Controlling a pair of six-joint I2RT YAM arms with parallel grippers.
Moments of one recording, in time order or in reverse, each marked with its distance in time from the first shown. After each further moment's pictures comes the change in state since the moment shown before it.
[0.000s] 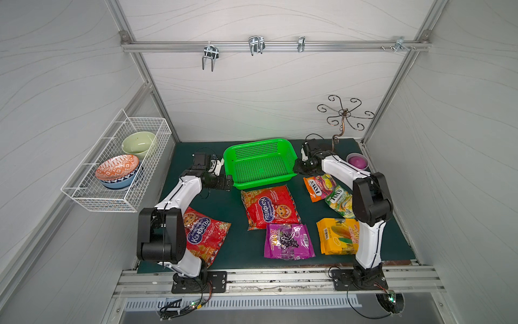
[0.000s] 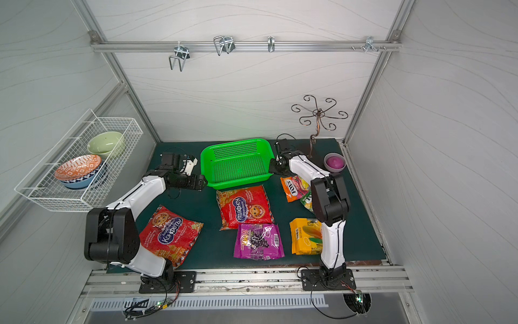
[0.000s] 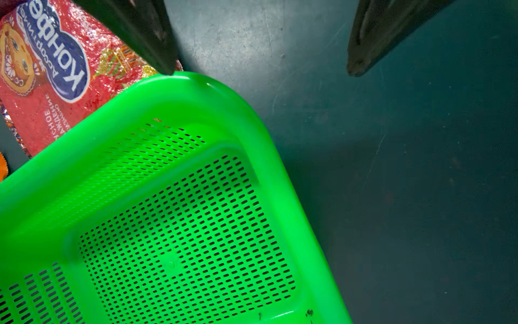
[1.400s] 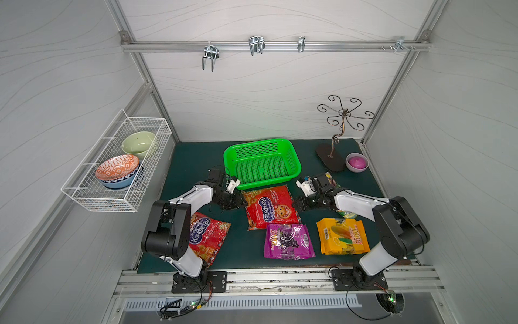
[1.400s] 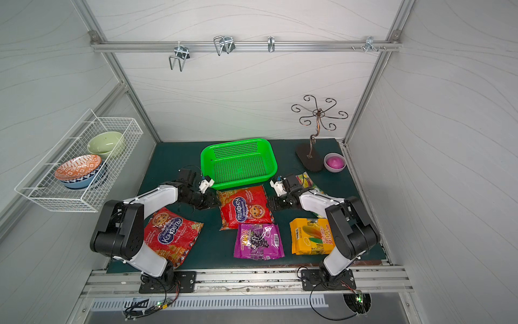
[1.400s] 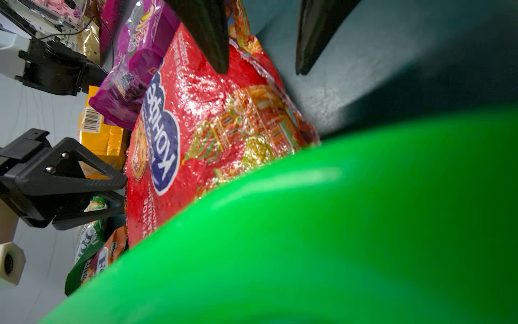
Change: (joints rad) left arm -0.117 0.063 -0.195 0.027 0.351 -0.249; right arm 0.072 -0.393 -0.766 0.375 -0.314 -0.277
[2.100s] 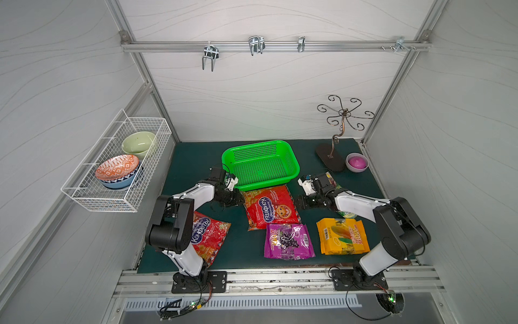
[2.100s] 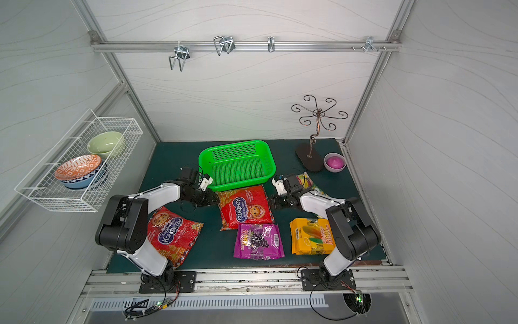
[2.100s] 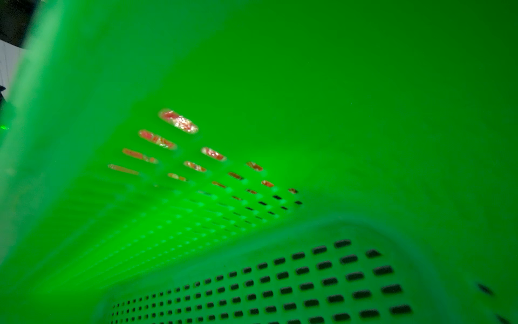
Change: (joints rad) left arm -0.001 0.051 0.023 0.050 -0.097 -0.061; right arm 0.000 -0.020 -0.020 0.049 0.067 0.039
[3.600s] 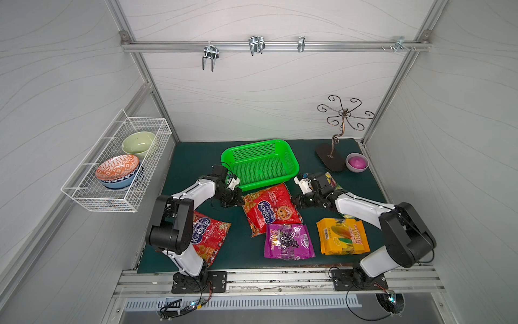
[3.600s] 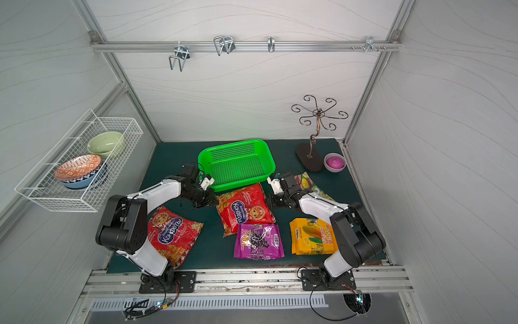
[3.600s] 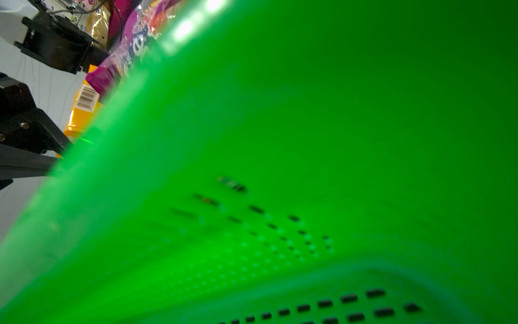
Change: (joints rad) left arm -0.027 -0.033 0.079 -0.208 0.034 -0.005; right arm 0.069 -0.101 0.004 0.008 -0.046 0.052
